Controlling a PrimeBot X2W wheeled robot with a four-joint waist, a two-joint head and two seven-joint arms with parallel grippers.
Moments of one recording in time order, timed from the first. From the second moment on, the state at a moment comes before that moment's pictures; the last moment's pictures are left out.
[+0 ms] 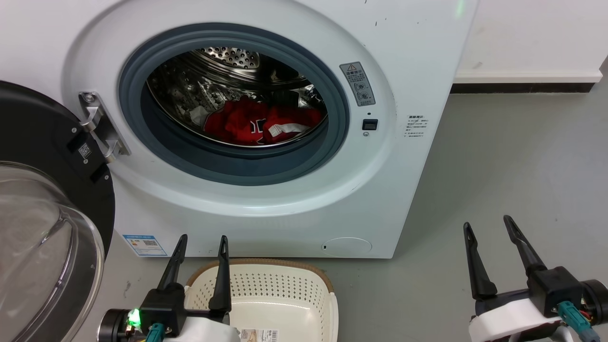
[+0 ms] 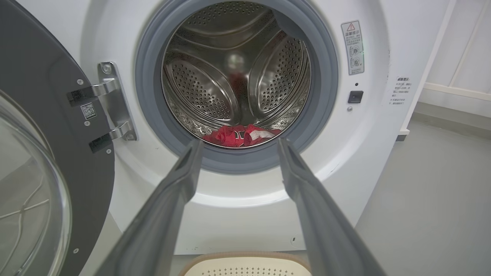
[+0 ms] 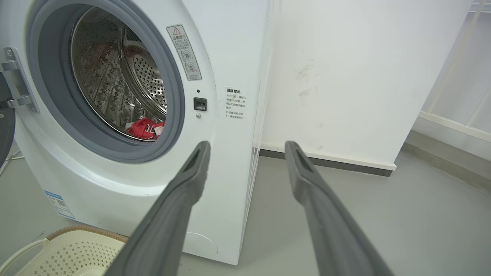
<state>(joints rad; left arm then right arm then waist) 0.05 0.11 -0.19 0.02 -0.13 0.11 -0.24 0.02 -0.05 -0.01 0.05 -0.06 0.13 -0.24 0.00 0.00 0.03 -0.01</state>
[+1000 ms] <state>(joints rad) 0.06 0.08 -0.15 0.06 -0.01 0.06 -0.26 0.02 -0.05 -0.03 0.12 0.00 0.13 -0.26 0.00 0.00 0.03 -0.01</state>
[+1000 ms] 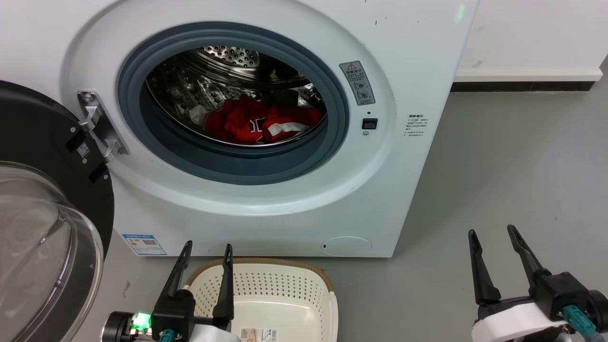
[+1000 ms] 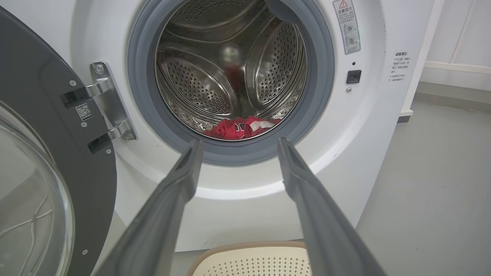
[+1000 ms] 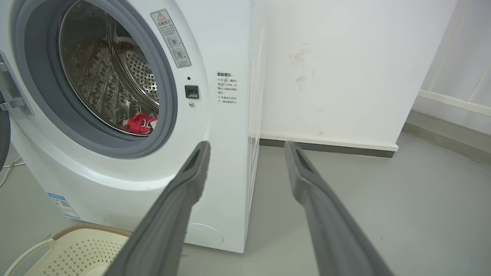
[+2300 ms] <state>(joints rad) -1.24 0.55 -0.32 0.80 -0.16 -0.13 0.09 -0.18 -0.05 -0.02 -0.02 0.15 0.13 -0.26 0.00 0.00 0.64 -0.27</state>
